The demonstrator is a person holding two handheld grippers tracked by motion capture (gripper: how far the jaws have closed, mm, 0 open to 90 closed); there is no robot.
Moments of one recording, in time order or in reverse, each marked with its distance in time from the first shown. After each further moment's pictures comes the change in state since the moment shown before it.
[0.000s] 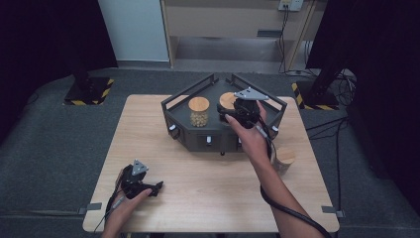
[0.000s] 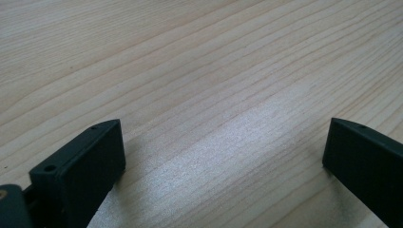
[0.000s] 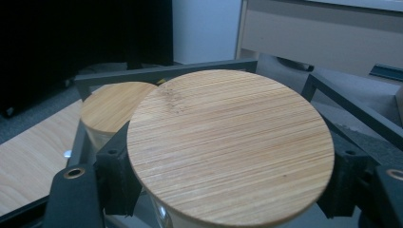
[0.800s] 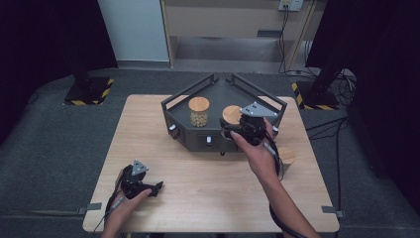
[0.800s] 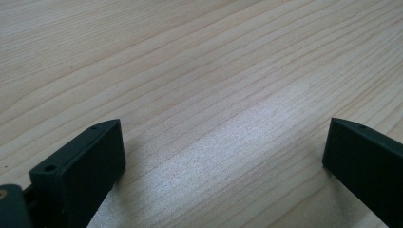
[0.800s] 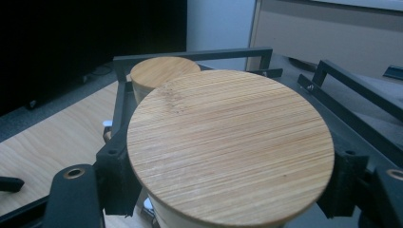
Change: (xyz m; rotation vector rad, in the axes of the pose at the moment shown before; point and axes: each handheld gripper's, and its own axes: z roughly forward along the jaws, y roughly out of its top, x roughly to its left) left arm 0.000 0.000 0.000 0.000 -0.002 0.001; right arm 0.006 -0.022 -0.044 -0.014 0.051 -0.014
